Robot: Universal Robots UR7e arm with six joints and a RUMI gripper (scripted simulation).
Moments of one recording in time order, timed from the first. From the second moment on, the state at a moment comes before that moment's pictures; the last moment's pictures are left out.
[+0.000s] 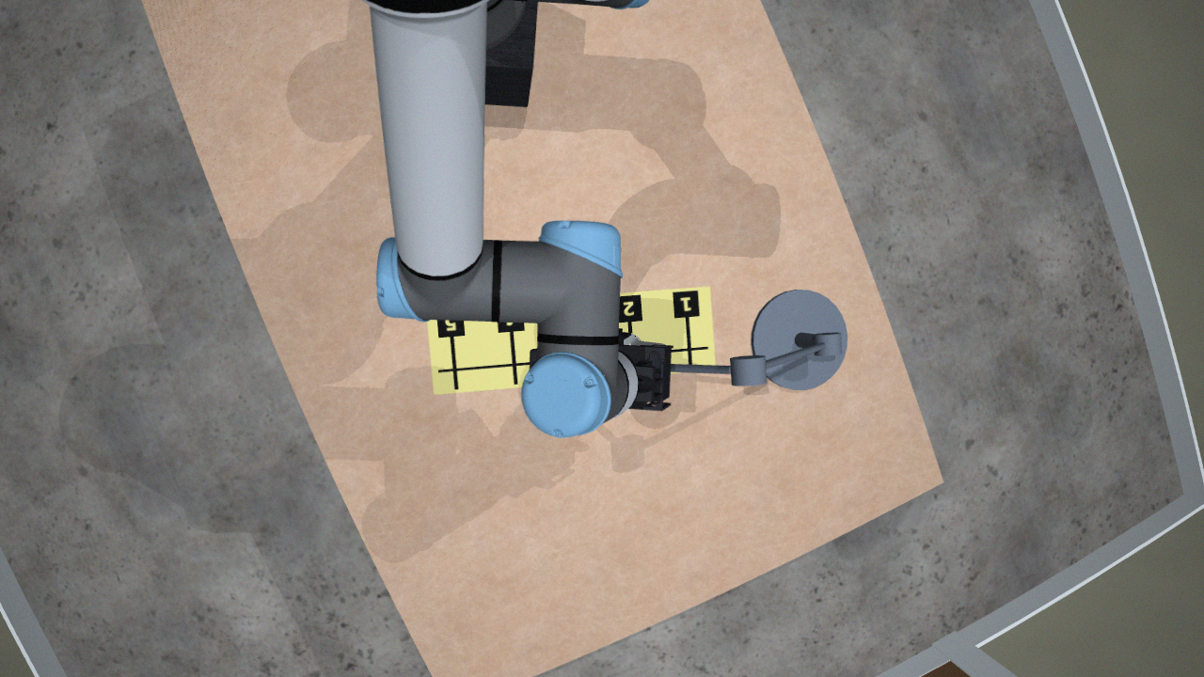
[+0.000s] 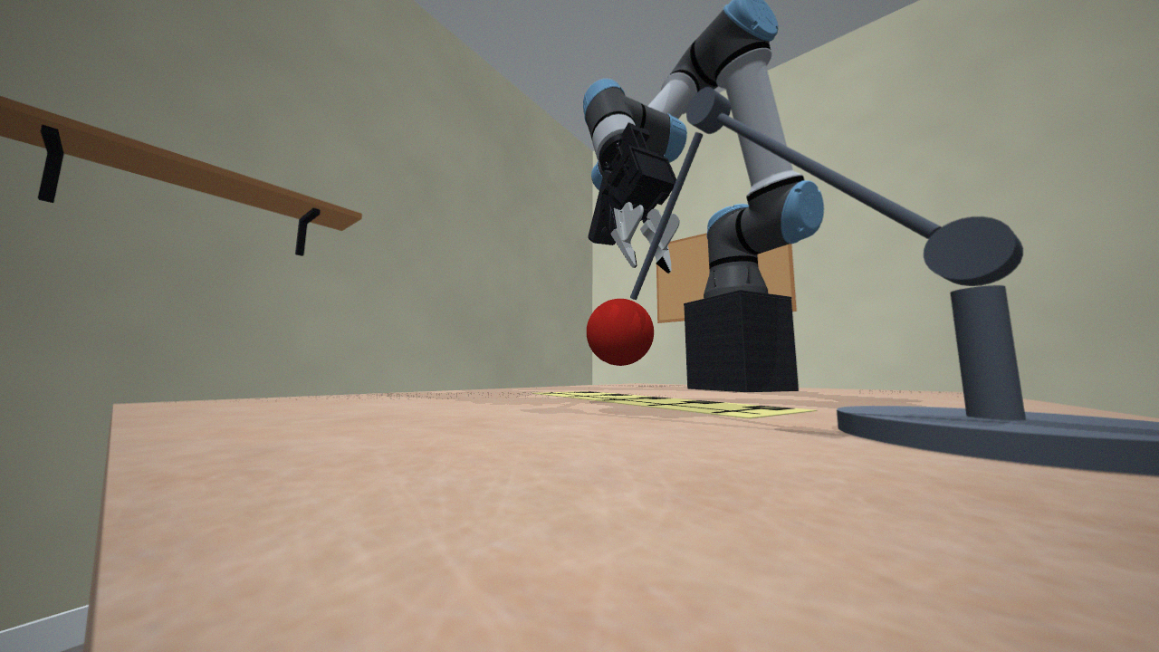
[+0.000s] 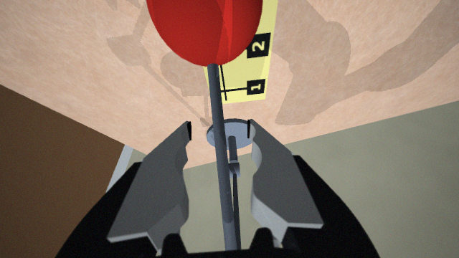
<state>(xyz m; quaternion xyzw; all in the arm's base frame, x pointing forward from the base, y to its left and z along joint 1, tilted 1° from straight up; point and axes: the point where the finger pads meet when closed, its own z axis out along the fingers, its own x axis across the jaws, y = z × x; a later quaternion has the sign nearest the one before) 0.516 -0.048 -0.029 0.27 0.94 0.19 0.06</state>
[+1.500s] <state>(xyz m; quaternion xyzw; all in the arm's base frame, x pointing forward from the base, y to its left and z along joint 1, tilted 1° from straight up) 0.505 -0.072 -0.035 0.29 0.94 0.17 0.06</state>
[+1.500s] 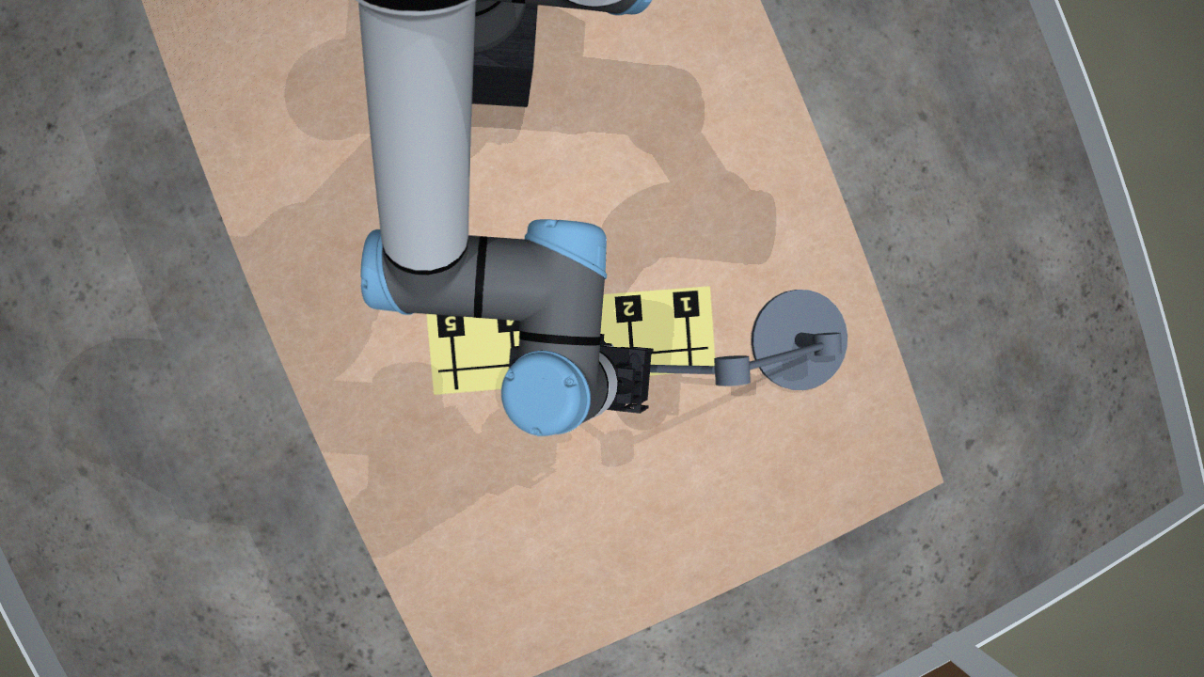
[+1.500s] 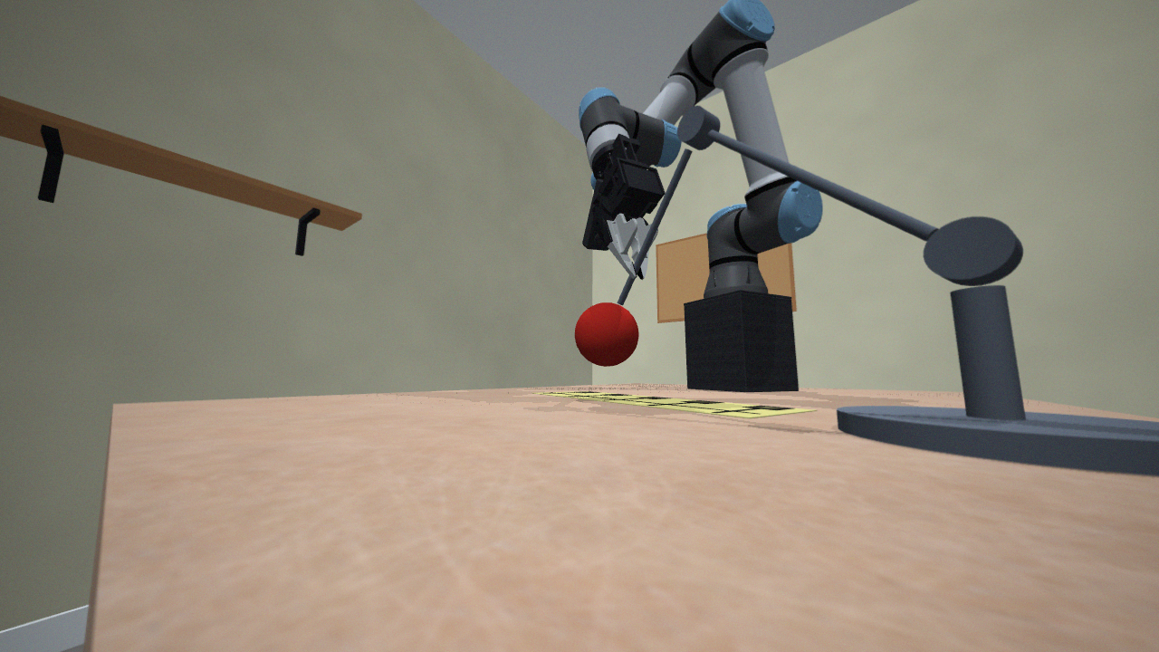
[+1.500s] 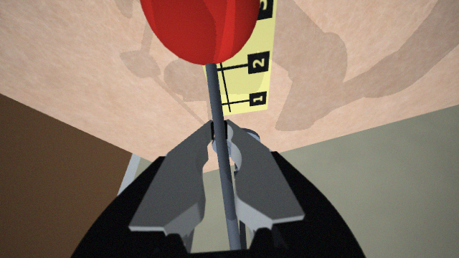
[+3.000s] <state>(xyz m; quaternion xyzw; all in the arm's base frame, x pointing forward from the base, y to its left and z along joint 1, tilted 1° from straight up) 0.486 -0.113 -0.045 0.32 0.93 0.15 0.05</state>
